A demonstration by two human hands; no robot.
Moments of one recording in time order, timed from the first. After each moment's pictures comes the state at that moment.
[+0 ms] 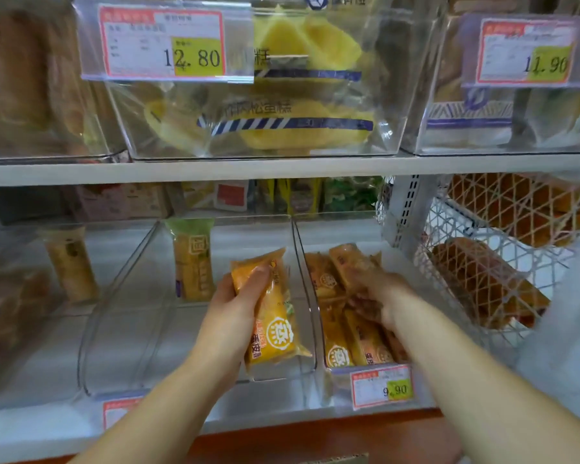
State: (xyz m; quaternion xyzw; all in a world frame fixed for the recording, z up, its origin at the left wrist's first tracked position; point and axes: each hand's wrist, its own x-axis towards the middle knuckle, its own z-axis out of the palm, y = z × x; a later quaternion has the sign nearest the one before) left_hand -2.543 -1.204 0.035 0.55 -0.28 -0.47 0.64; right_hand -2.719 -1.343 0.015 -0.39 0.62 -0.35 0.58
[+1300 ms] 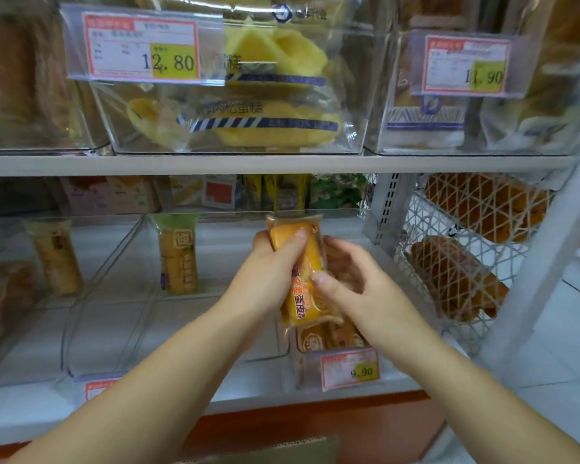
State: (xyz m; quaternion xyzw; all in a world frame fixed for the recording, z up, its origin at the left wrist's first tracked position) left_hand -2.598 -1.217 0.084 0.58 -0.42 -0.42 0.55; right_hand -2.745 -1.229 0.070 -0.71 0.38 -0.40 0.44
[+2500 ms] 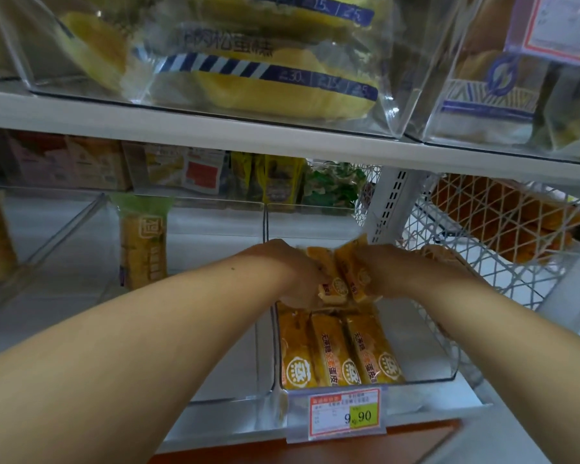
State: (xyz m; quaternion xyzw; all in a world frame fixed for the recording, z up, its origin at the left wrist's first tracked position) left_hand -2.603 -1.329 0.062 0.56 -0.80 0.00 -0.22; right_hand -2.761 -1.375 0.071 -0.83 0.53 0.18 0.00
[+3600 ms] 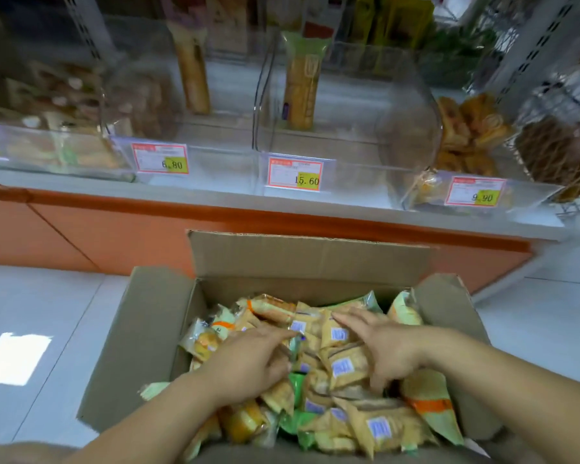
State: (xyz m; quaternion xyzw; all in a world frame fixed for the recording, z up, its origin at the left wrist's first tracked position) left_hand -2.485 -0.925 -0.153 0.66 -0.69 -0.29 0.07; right_hand -2.701 -1.064 -0.110 -0.82 0.34 0.38 0.26
